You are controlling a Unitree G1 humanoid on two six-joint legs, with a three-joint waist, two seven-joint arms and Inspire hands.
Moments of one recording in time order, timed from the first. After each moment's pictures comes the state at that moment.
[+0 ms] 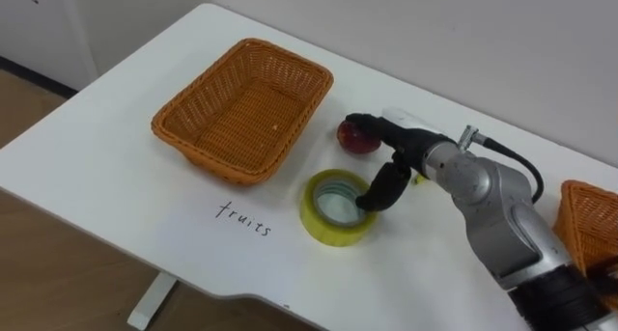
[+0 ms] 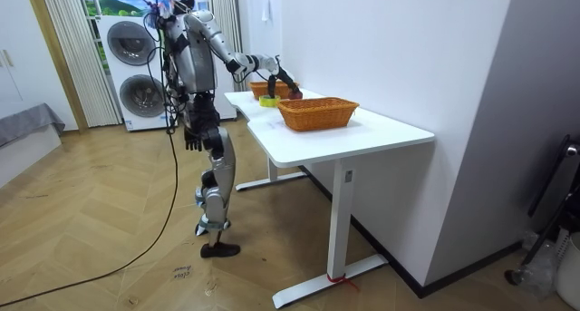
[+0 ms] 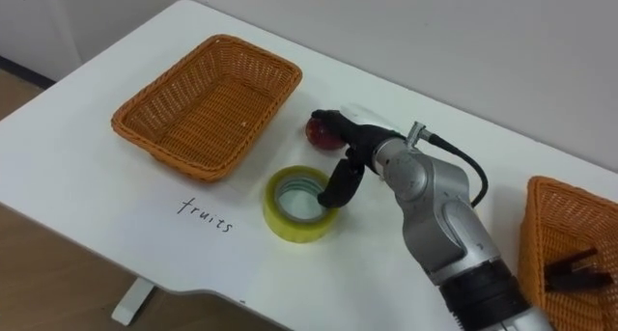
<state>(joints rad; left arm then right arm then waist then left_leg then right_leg) 0.19 0.26 0.15 0.96 0.29 0.30 0.26 -0.37 -0.35 0.34 0.11 -0.67 0.37 0.52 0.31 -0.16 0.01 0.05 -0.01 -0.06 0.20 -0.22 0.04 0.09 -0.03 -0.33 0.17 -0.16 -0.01</state>
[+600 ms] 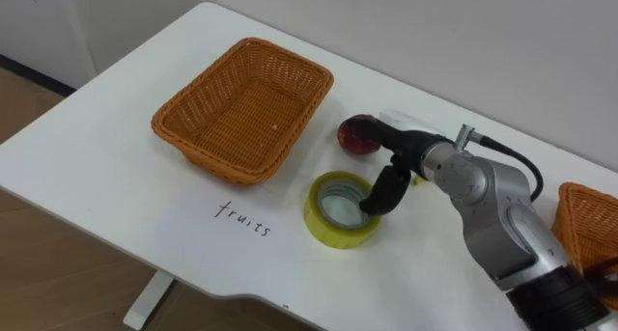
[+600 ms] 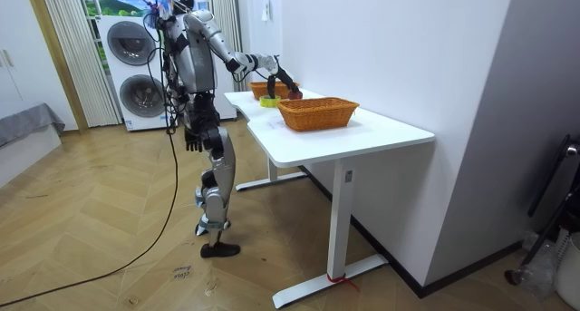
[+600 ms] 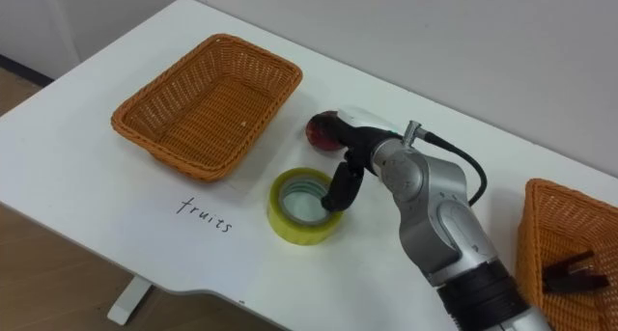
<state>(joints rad) 0.18 0.26 0.15 0.97 0.29 0.31 0.25 -0.37 -0.35 0.35 0.10 -0.72 0.39 0.56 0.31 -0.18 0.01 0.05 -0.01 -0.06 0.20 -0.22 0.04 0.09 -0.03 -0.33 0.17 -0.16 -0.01</state>
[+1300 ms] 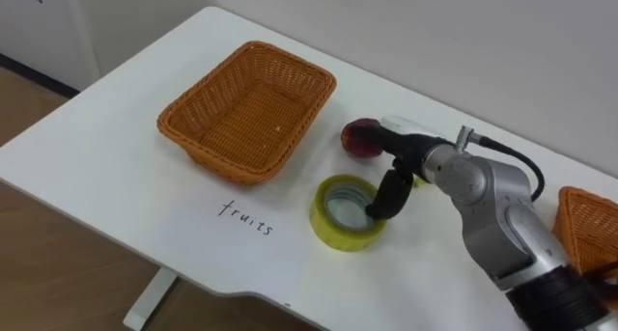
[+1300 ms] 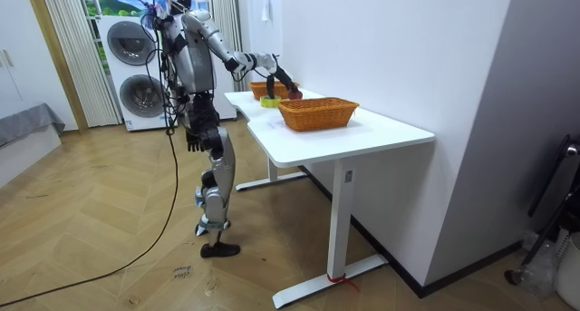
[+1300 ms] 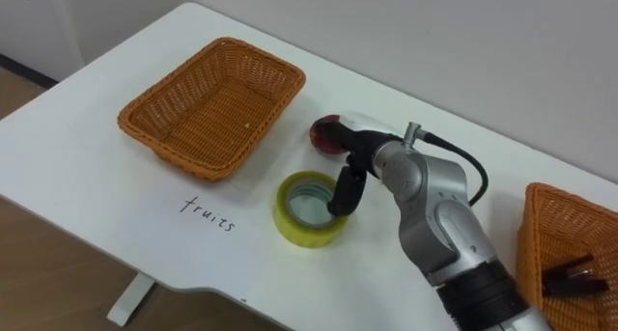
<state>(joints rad) 0.15 0.27 0.17 1.00 0.29 0.30 0.23 -0.38 -0.35 0.36 0.09 -0.77 0.41 0.62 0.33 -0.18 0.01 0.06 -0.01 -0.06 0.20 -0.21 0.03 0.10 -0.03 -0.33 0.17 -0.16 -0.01</state>
